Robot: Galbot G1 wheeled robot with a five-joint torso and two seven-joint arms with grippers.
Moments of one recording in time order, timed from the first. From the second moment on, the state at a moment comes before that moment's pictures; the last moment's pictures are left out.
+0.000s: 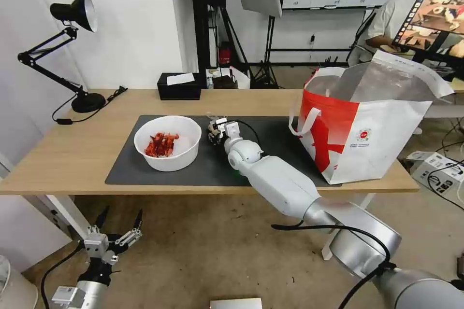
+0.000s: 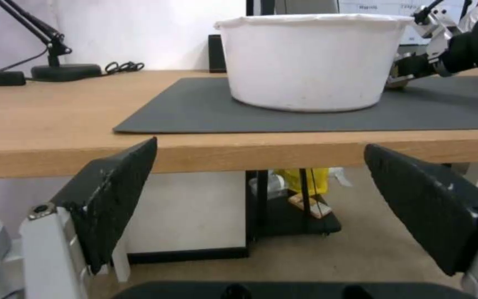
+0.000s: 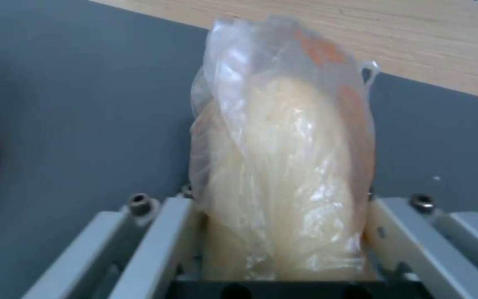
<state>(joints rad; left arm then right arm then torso) 1.77 -1.14 -0.65 -1.89 -0.41 -0.44 0.04 -0.23 1.46 -0.45 0.94 0.75 -0.29 0.24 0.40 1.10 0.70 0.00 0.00</state>
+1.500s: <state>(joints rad) 1.76 -1.16 -0.61 -1.96 -0.35 -0.40 0.01 -0.48 0.83 -0.09 1.86 0.52 -0.26 0.80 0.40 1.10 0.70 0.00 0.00</state>
